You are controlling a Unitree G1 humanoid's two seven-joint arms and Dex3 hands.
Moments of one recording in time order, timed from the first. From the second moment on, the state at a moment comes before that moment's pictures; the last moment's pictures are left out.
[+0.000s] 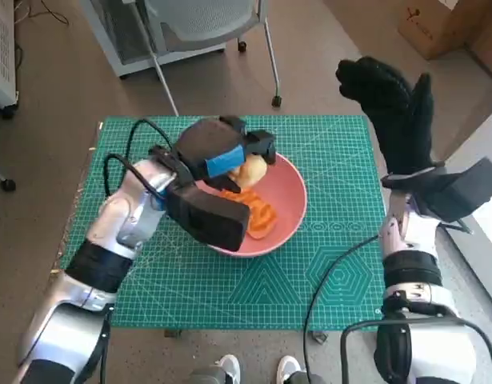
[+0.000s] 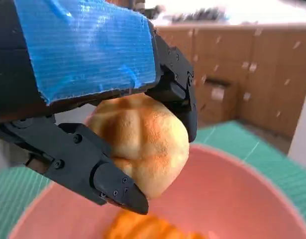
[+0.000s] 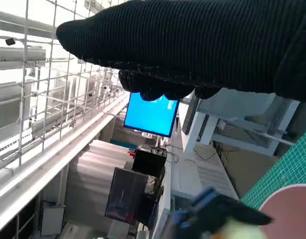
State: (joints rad) left arm -0.87 0.42 -0.43 0.51 0.70 -0.22 -0.25; right arm -0.98 -0.20 -0.30 1.13 0.28 -0.77 0.65
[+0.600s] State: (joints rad) left arm -0.88 0.38 -0.45 0.61 0.67 -0.13 -0.35; right arm -0.97 -0.20 -0.30 1.13 0.27 -0.78 0.64
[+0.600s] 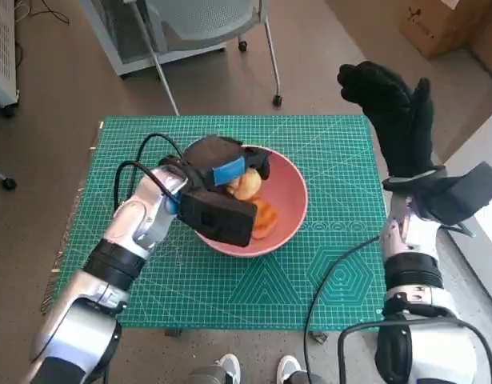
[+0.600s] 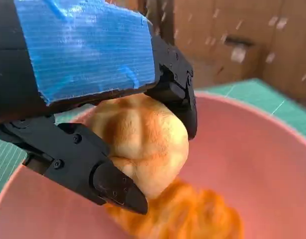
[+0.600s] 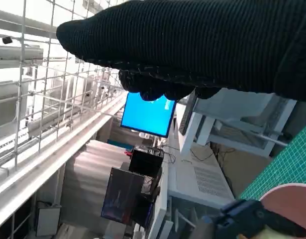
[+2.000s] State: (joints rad) left arm -0.62 0.40 0.06 0.13 -0.07 -0.13 -0.46; right arm -0.98 -0.18 -0.28 1.10 0.31 -0.73 0.69
